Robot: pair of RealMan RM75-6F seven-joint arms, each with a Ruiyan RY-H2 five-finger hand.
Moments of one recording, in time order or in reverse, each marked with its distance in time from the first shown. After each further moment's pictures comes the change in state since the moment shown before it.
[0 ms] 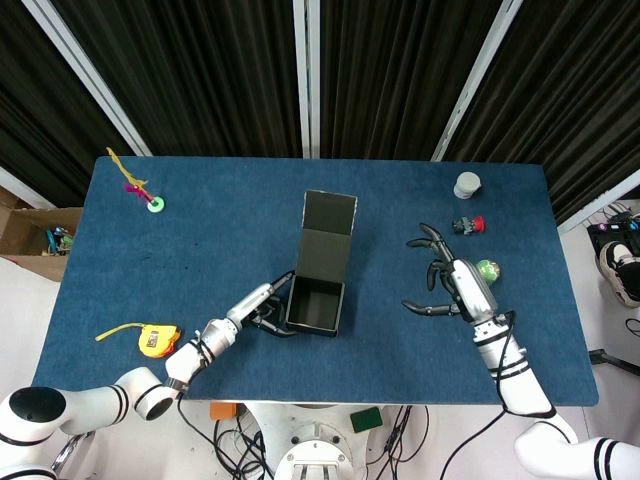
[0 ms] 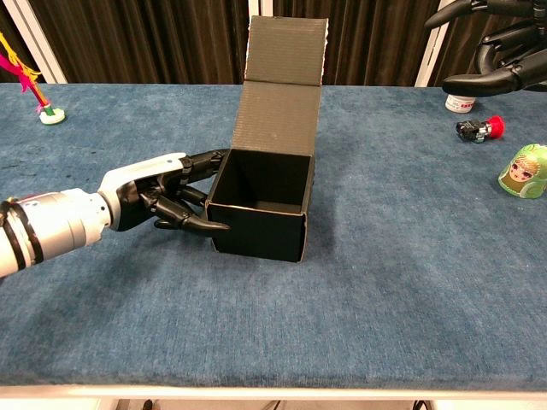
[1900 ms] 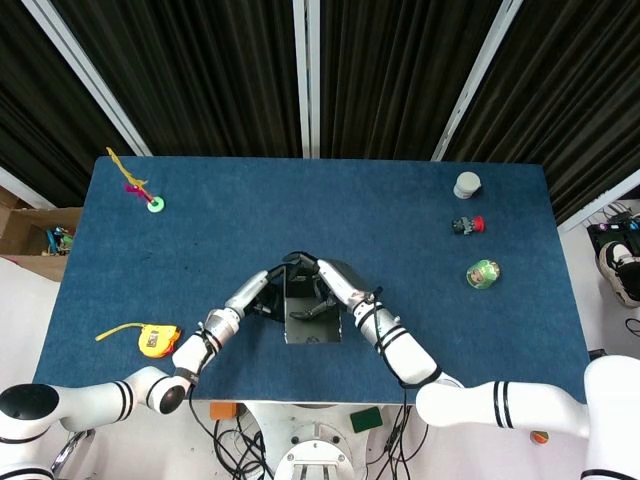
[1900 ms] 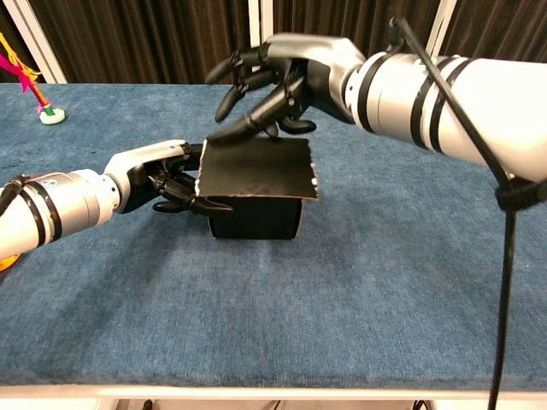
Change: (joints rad) left arm -0.004 0.023 -0.129 -0.129 -0.313 -0.135 0.396; right arm 0.431 -0.273 0.178 -0.054 0.652 -0.389 -0.566
